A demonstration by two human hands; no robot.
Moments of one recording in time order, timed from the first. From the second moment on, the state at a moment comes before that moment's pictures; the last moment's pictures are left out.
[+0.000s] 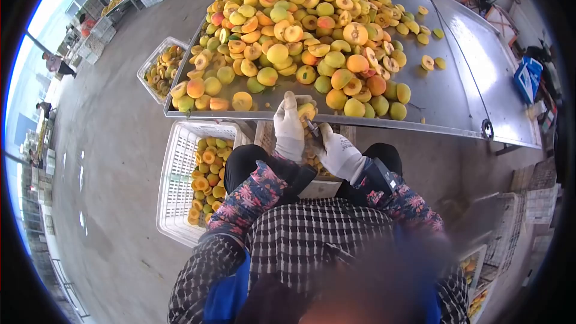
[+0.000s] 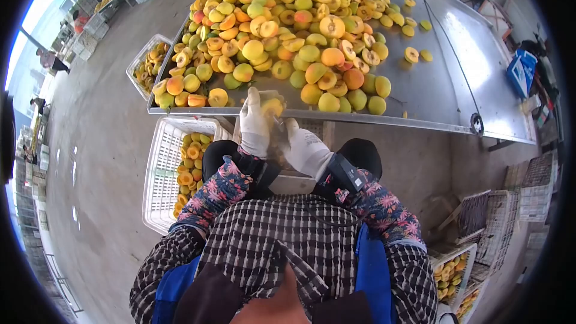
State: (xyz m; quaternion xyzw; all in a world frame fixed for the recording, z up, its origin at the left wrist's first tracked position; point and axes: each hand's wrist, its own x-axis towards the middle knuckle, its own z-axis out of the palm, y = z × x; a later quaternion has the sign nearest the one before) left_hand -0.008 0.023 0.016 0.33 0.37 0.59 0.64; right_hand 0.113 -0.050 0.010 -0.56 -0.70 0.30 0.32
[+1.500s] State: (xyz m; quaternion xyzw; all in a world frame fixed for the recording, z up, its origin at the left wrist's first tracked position) left_hand -0.021 0.060 -0.003 0.41 0.47 0.47 0.63; right_hand 0.147 -0.051 0.018 -0.45 -0.29 0.74 0.40
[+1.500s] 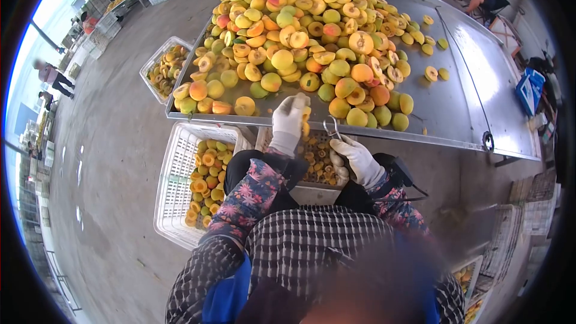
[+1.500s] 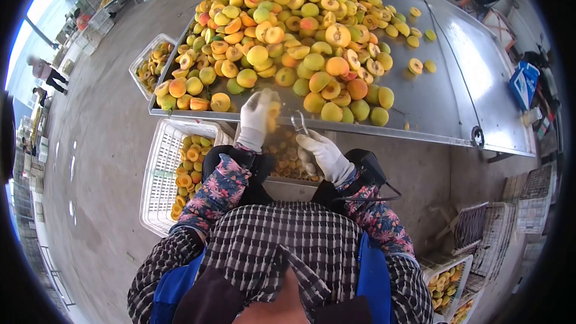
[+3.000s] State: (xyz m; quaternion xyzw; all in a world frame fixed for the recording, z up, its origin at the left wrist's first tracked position) left_hand -0.022 0.042 0.033 0.11 0.20 0.54 0.81; right_hand 0.102 -0.037 0.040 -0.59 -0.72 0.16 0.32
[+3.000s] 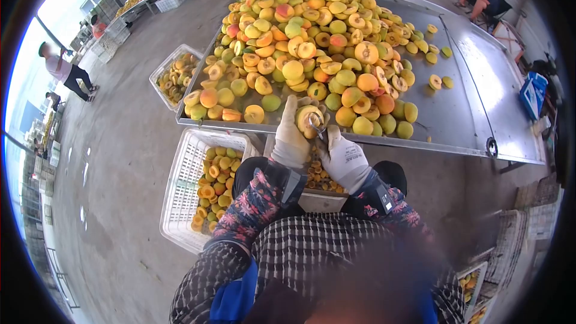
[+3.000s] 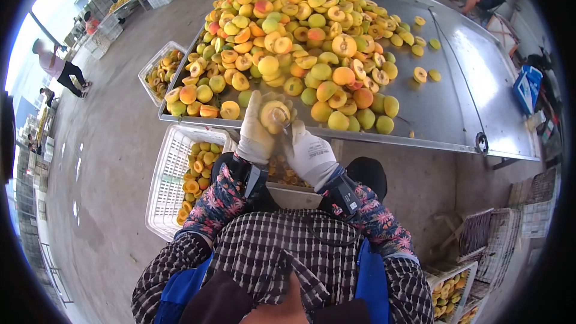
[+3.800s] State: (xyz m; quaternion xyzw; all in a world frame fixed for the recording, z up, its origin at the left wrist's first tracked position) left_hand -0.017 0.030 0.022 0.26 0.25 0.61 0.71; right_hand 0.106 -0.037 0.024 -0.50 -0.72 0.29 0.38
